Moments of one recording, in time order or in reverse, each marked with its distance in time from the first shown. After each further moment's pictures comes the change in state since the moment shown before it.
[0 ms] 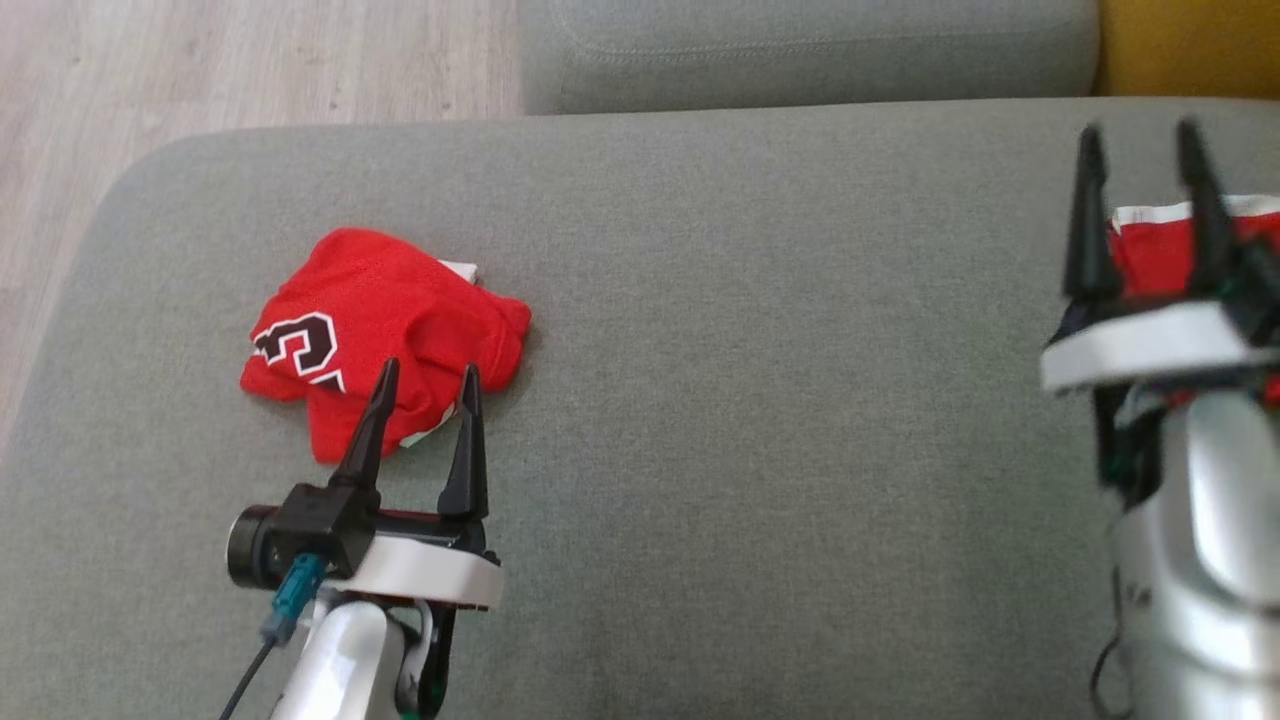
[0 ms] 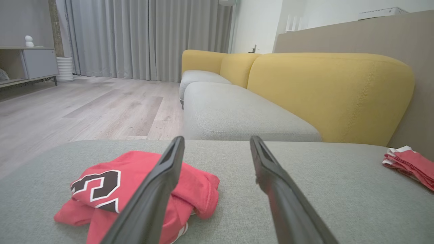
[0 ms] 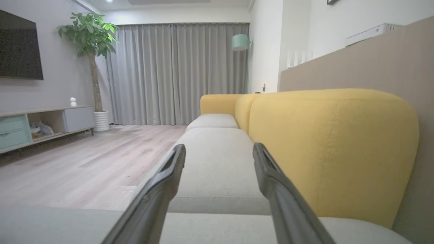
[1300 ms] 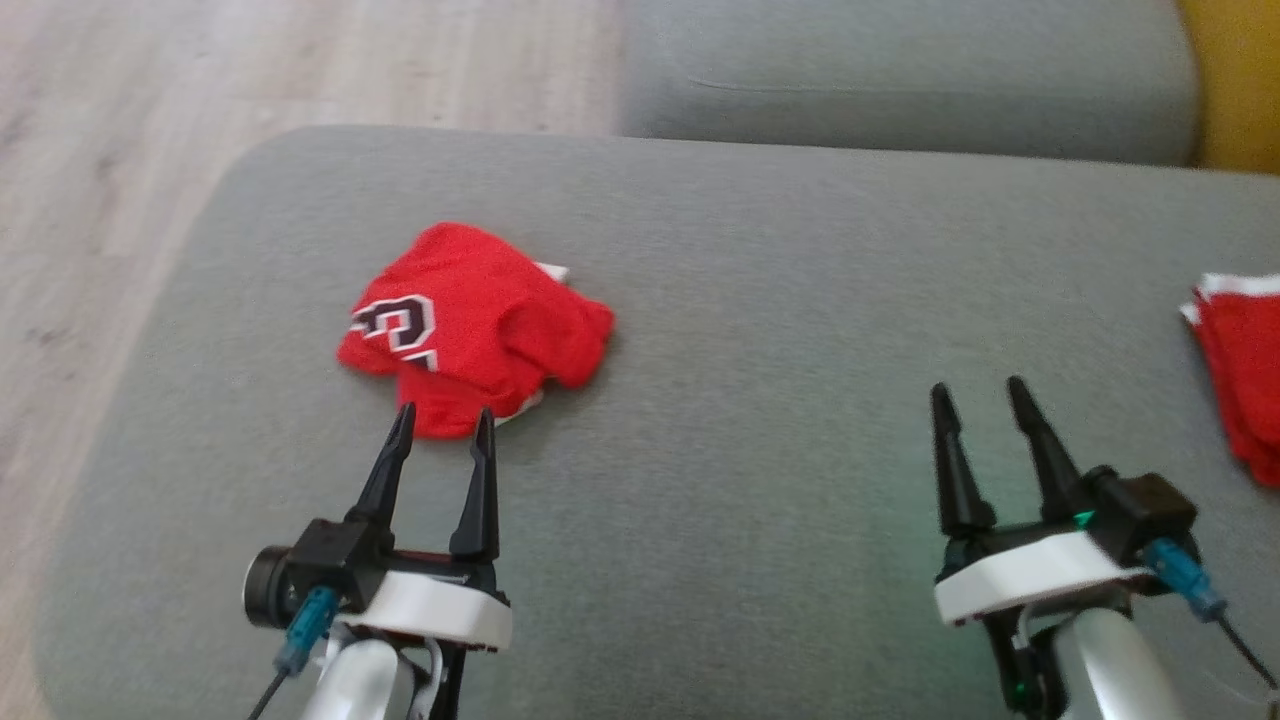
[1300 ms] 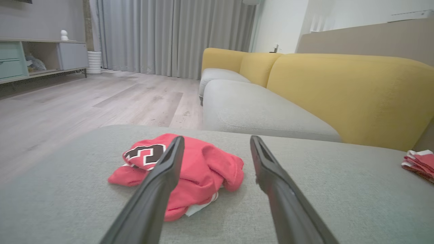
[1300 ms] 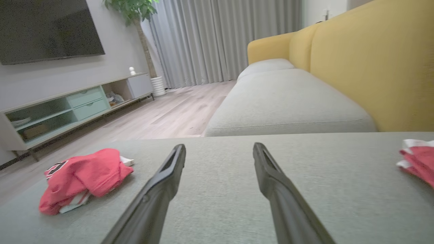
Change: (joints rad) left arm 0.051 0.001 -0.025 0.015 -0.022 -0.005 0.000; right arm 0.365 0.036 0.196 -0.064 0.174 0.000 -0.030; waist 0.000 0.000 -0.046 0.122
